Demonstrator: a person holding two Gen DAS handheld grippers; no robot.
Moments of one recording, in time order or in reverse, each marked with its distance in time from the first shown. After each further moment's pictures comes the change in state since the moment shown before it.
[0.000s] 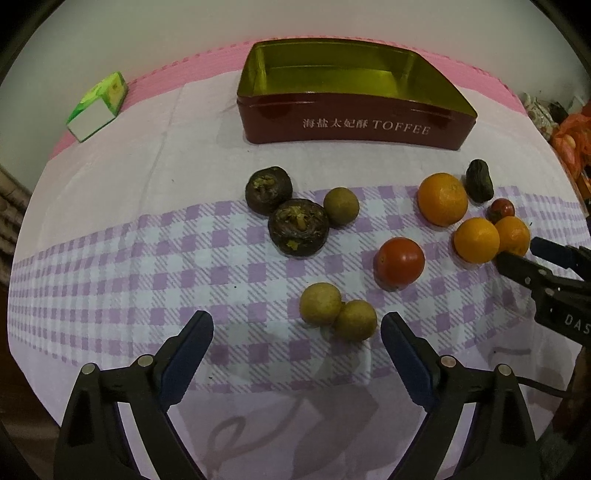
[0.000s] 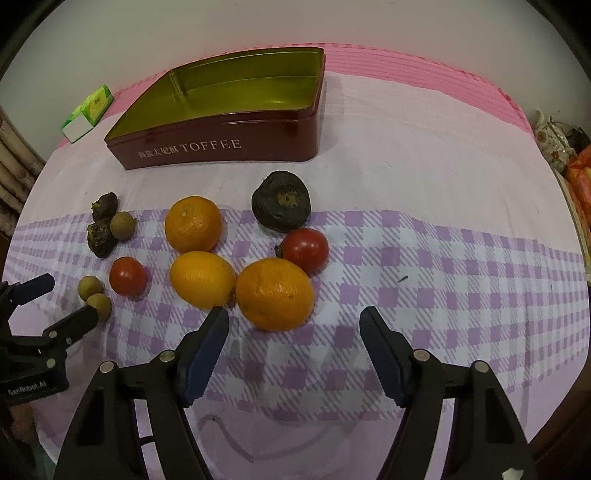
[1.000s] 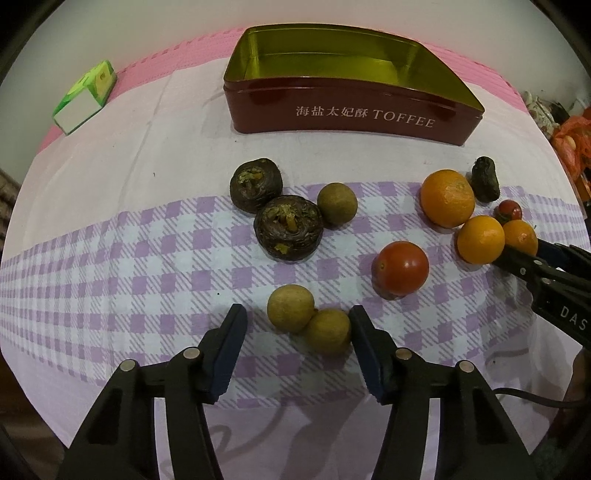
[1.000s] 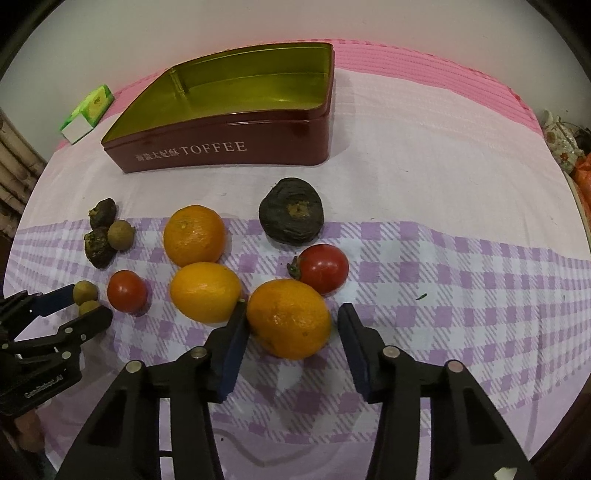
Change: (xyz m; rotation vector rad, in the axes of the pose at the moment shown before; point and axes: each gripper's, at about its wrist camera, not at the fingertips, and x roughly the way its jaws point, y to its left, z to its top) left arm 0.024 0.004 0.016 -0.009 0.033 -0.035; right arm 0.013 0.002 0.013 0.001 0.003 0.037
